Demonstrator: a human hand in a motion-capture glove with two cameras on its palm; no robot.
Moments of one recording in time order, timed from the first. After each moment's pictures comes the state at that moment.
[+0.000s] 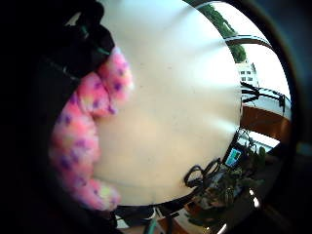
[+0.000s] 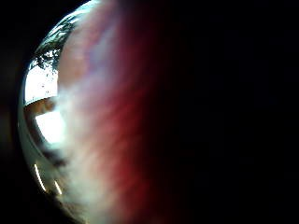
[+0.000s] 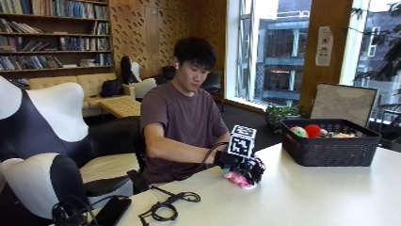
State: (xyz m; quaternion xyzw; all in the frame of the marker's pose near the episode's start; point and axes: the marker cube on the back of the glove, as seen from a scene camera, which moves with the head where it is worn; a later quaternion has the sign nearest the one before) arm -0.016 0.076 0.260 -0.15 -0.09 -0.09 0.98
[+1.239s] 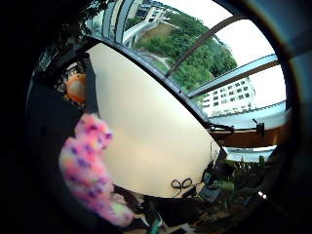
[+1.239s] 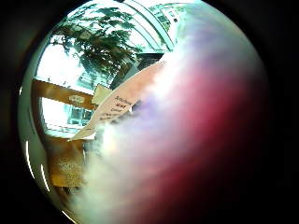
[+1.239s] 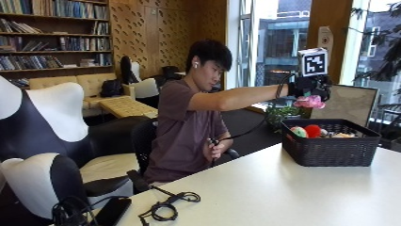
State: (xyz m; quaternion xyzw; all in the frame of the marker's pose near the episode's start) arm -0.191 -0.173 -0.011 0.00 -0.14 -0.12 0.98
